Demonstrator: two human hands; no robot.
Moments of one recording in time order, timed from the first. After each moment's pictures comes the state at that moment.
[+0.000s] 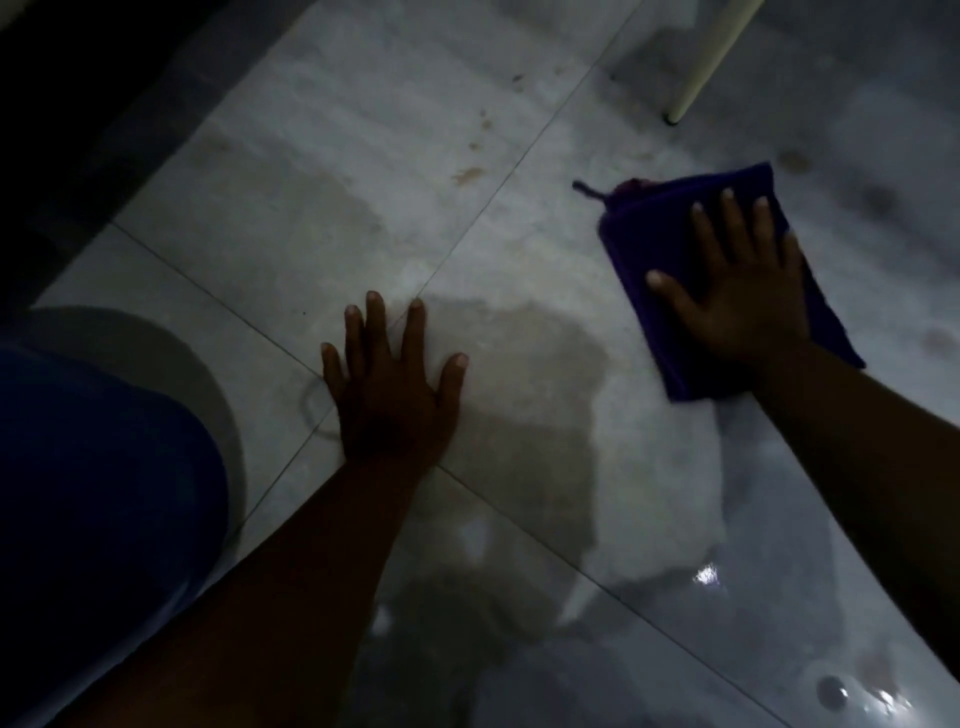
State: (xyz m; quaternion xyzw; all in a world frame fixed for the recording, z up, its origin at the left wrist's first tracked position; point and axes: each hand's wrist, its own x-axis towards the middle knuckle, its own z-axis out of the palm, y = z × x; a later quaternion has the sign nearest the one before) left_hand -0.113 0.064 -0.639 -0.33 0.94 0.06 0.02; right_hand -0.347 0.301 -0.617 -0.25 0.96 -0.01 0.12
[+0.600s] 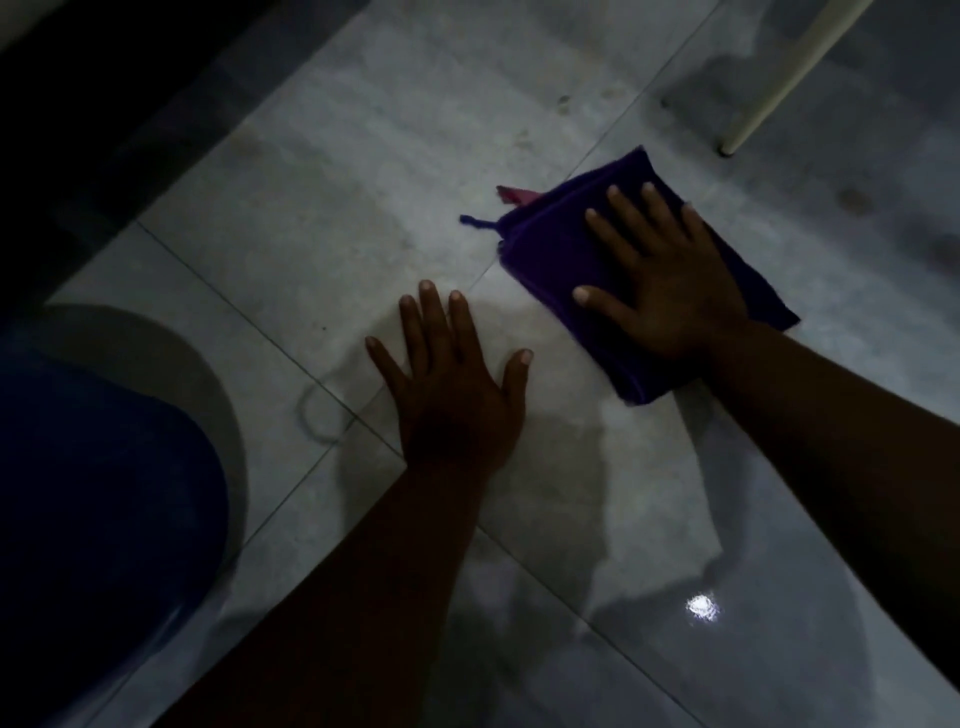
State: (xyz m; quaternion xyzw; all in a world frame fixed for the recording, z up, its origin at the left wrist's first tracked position) left_hand -0.159 0.082 -0.643 -0.36 0.93 0.06 0.02; right_hand -0.361 0.207 -0.631 -0.45 0.89 -0.01 0.09
